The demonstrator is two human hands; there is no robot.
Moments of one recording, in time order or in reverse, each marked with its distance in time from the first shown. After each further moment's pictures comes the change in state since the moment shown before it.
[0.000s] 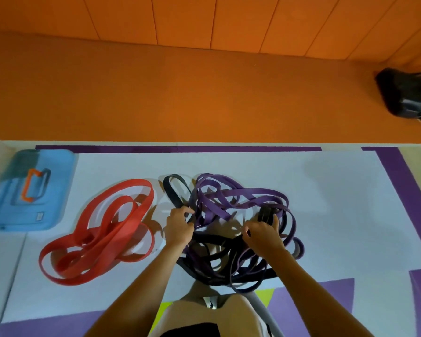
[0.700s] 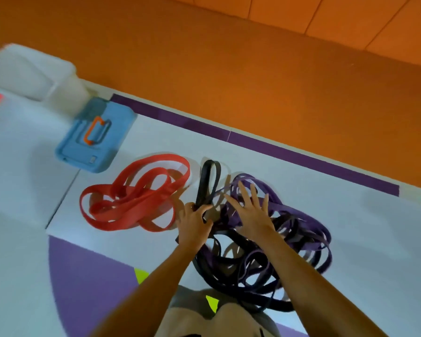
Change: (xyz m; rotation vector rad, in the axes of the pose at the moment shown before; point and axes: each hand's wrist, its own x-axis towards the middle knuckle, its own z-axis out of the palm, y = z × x) left_hand -0.021 -0.002 0.012 0.109 0.197 -0.231; right_hand 0.119 -0.065 -0.007 -0.308 -0.068 -0.527
